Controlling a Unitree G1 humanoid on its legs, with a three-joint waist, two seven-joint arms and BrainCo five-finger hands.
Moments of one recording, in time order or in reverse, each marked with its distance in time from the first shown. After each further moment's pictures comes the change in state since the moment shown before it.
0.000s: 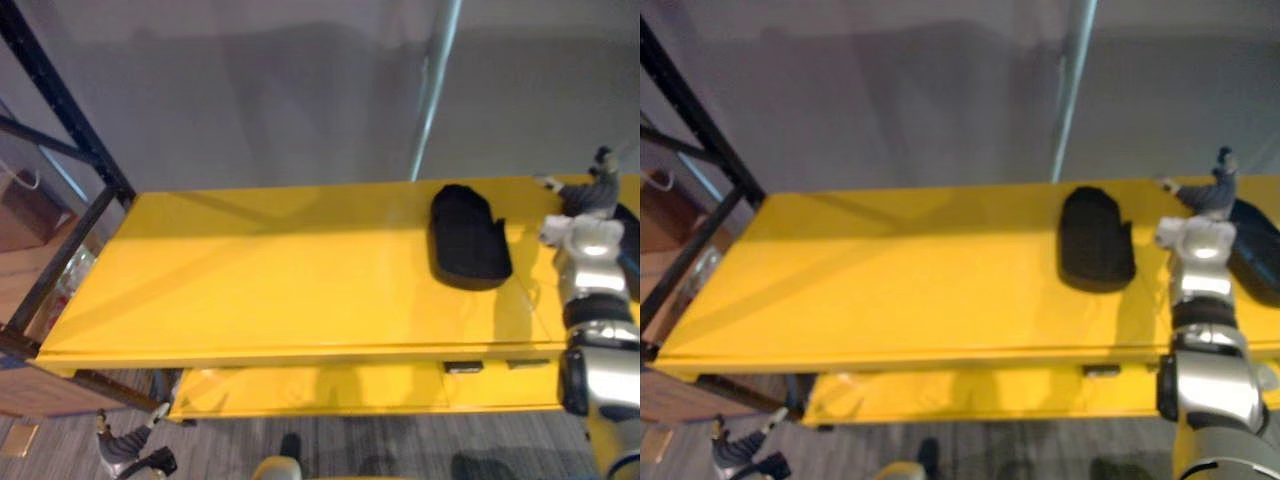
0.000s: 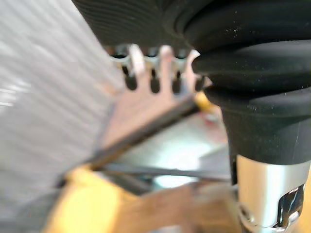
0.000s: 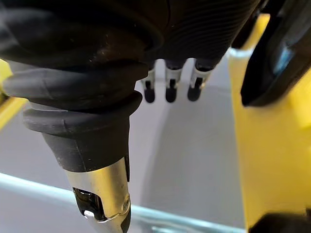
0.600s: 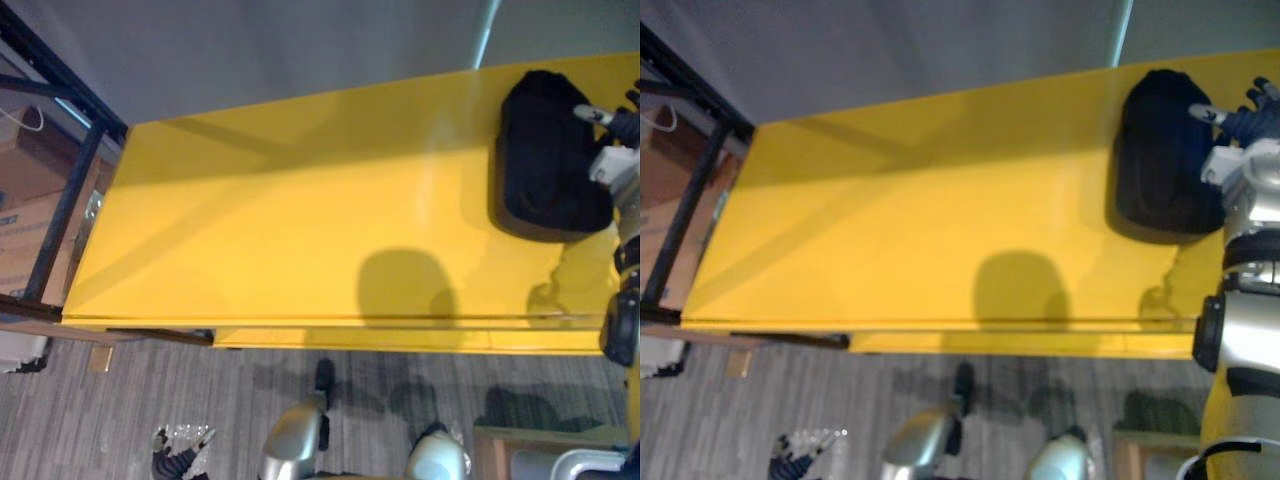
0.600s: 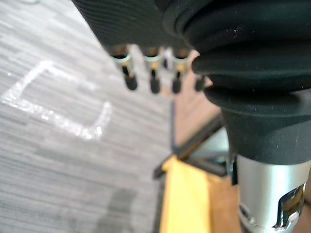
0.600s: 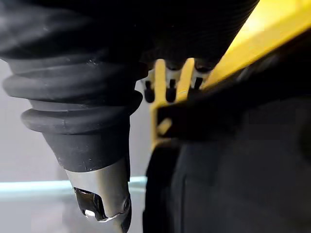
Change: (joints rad) left arm 0.018 -0.033 -0.160 0.033 -0.046 0.000 -0.095; right arm -0.290 -0.129 0.076 0.100 0.115 0.235 0.142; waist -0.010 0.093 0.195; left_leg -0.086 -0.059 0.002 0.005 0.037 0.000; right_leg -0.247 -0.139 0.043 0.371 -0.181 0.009
